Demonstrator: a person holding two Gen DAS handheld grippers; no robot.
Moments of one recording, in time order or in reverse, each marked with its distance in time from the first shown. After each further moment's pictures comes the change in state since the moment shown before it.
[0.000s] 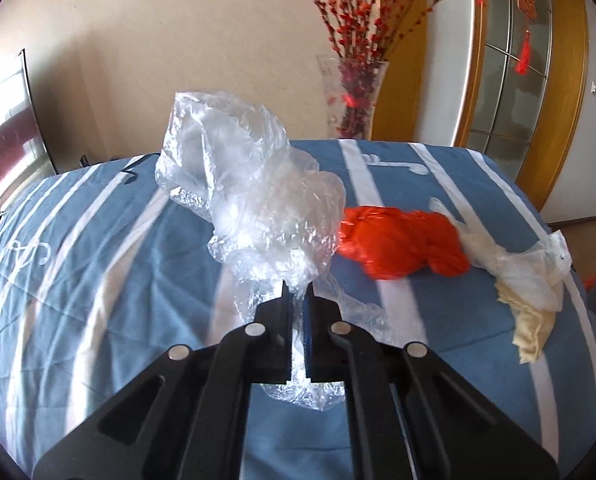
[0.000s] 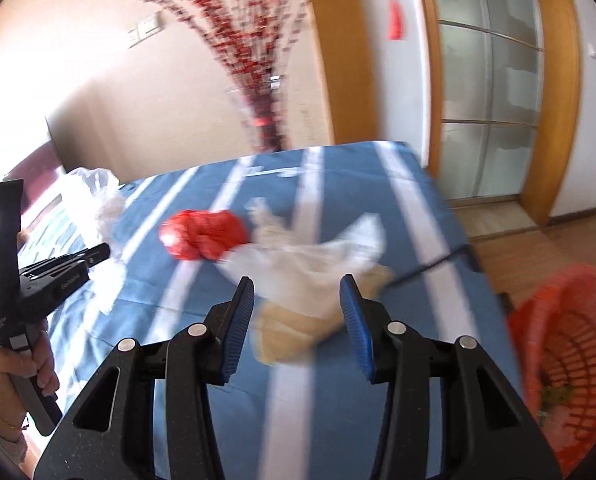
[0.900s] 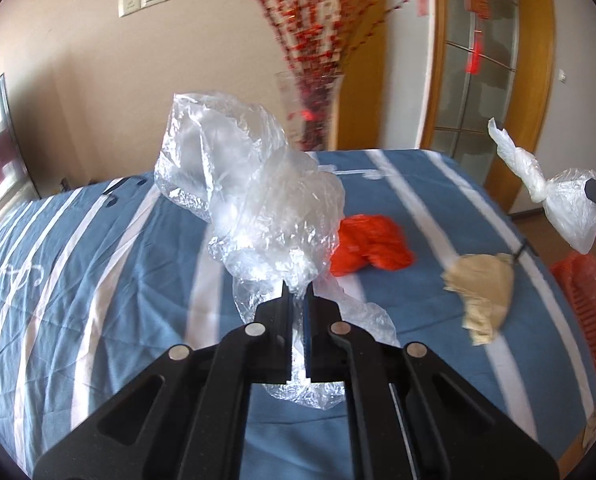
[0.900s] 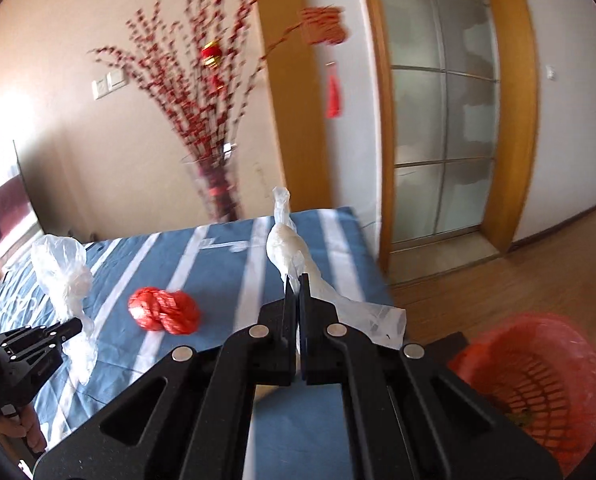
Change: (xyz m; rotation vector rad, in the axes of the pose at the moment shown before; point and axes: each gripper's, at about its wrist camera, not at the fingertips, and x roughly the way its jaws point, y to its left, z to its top) left arm -0.036 -0.031 -0.001 0.085 -0.039 -0.096; right arm -0.060 -0.048 0.040 0.058 -0.181 -0.175
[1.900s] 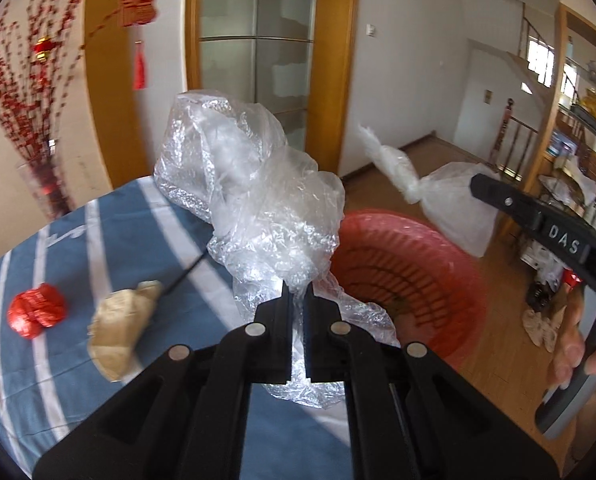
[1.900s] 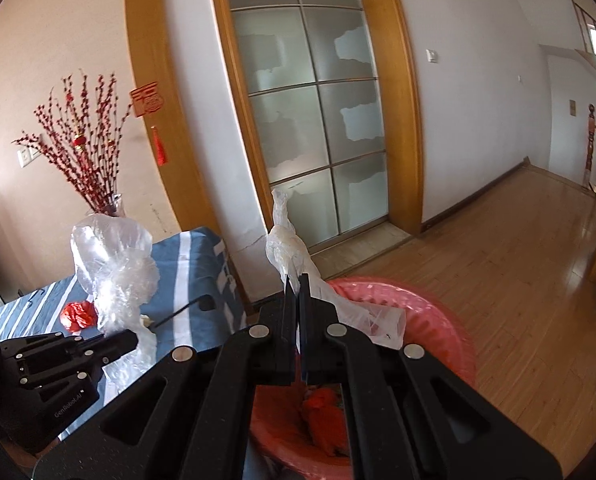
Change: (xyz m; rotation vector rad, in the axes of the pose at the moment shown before) left arm -0.061 -0.284 -0.020 0.351 -0.017 -0.537; right arm -0.125 -0.168 -0.051 0.205 -0.092 -0.250
